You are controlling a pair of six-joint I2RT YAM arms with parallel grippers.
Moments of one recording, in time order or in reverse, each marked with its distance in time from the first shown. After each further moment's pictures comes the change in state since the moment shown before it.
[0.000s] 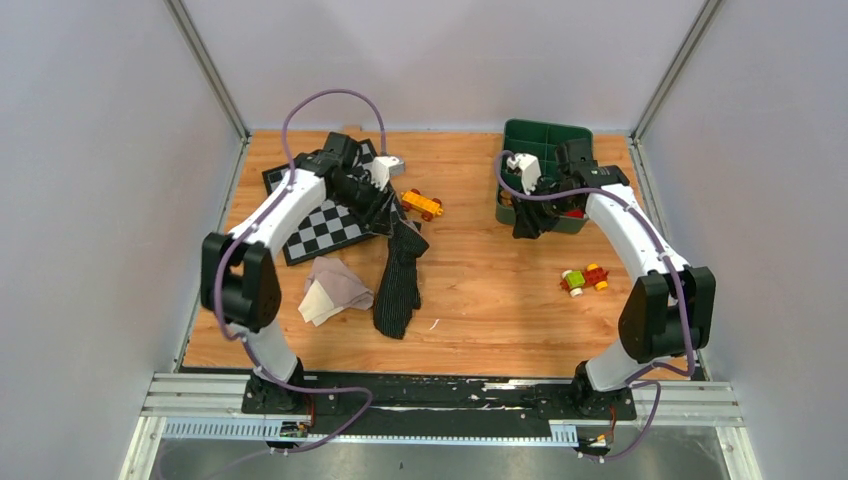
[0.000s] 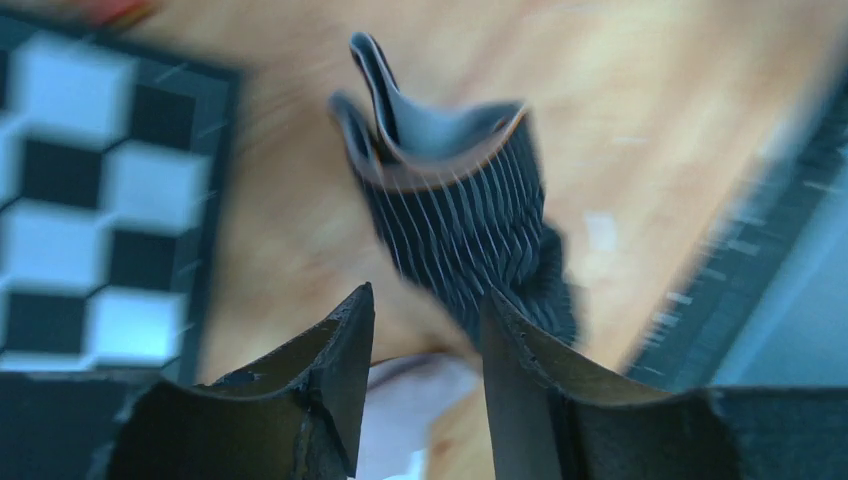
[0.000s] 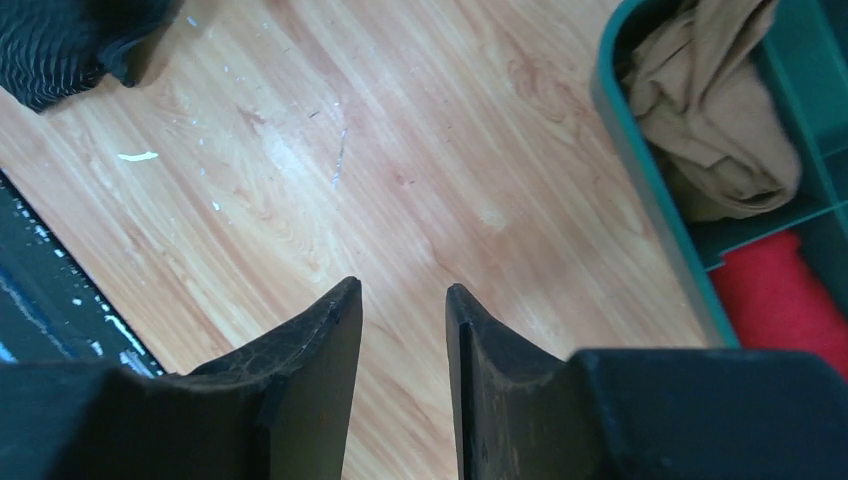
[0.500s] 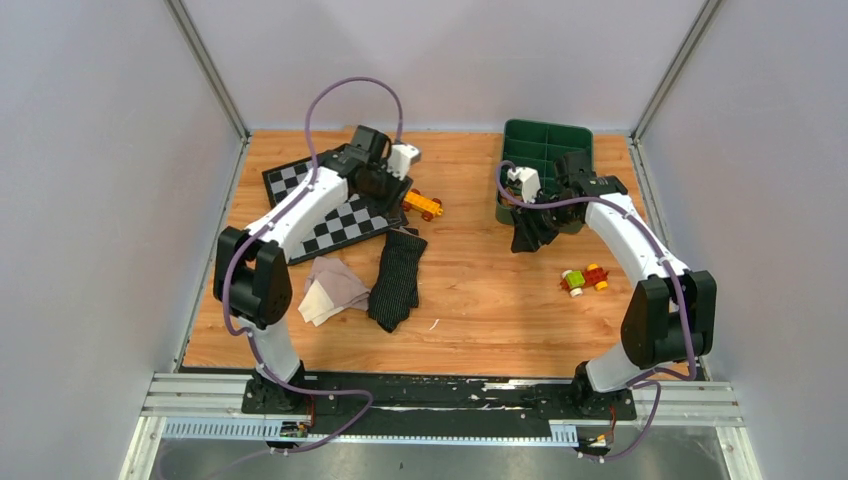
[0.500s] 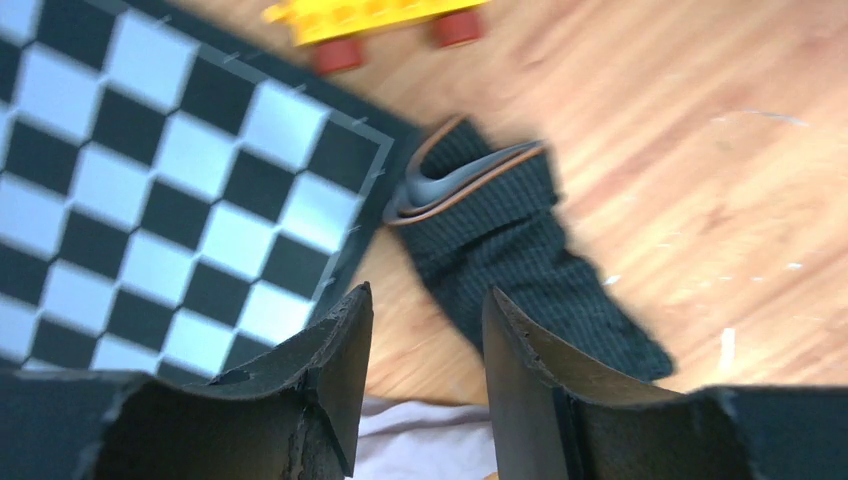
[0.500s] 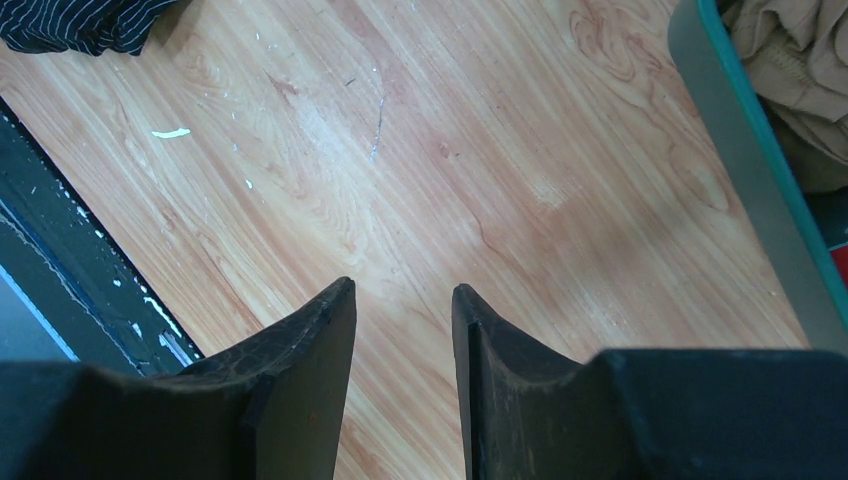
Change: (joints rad) left arm -0.098 0.123 0.103 0.152 -0.600 -0.174; right arm 0.000 -0.027 -0.101 -0.008 -0.044 0.036
